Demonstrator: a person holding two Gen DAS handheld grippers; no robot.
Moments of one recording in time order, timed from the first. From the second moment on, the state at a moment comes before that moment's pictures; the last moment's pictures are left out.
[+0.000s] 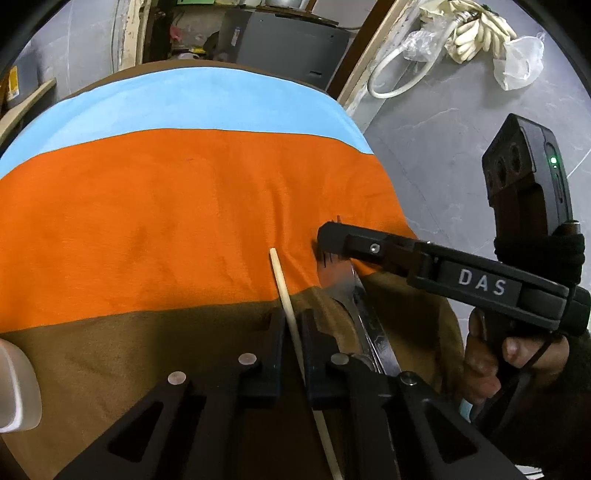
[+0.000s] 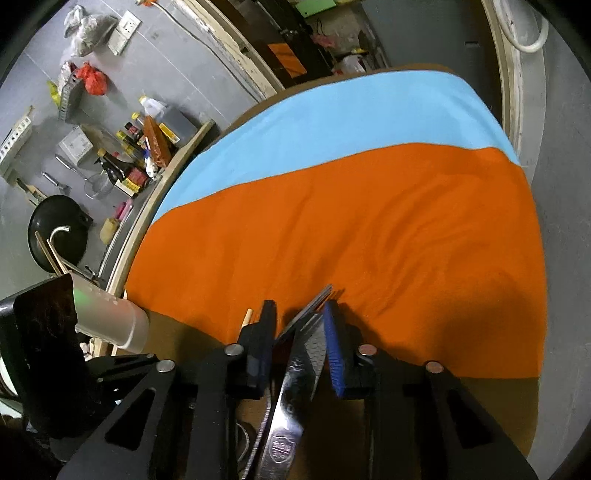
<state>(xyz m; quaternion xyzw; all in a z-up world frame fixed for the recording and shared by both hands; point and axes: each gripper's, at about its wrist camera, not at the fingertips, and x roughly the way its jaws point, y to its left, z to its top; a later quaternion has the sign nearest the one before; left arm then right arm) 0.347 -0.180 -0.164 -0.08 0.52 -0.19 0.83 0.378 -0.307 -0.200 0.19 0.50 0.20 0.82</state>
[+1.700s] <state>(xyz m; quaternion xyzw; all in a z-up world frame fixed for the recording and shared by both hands) 0.253 0.084 0.013 -0.23 0.26 -0.14 0.93 0.230 -0.229 -0.025 0.32 0.26 0.15 0.90</state>
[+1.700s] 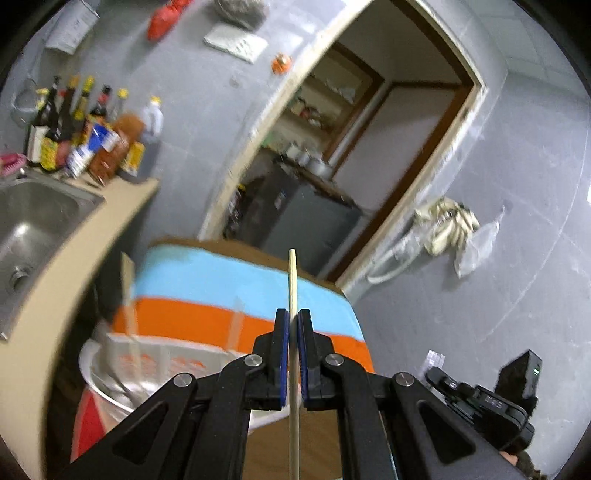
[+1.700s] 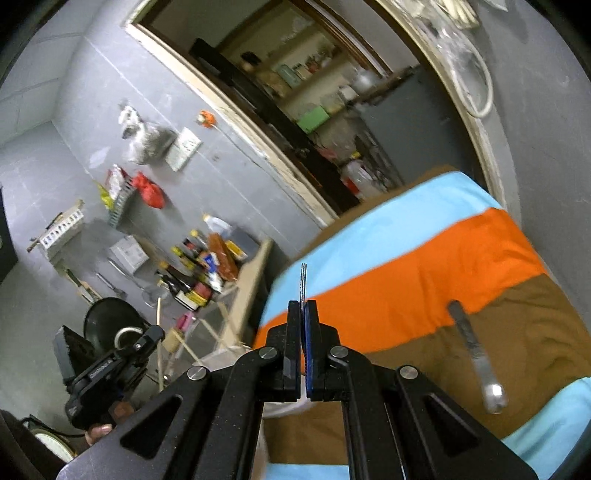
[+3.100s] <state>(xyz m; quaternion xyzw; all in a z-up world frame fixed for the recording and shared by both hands) 0.314 0.149 -0.011 -0.21 0.19 -0.04 0.96 0.303 -0.053 -0.027 0.25 0.20 0.22 0.92</state>
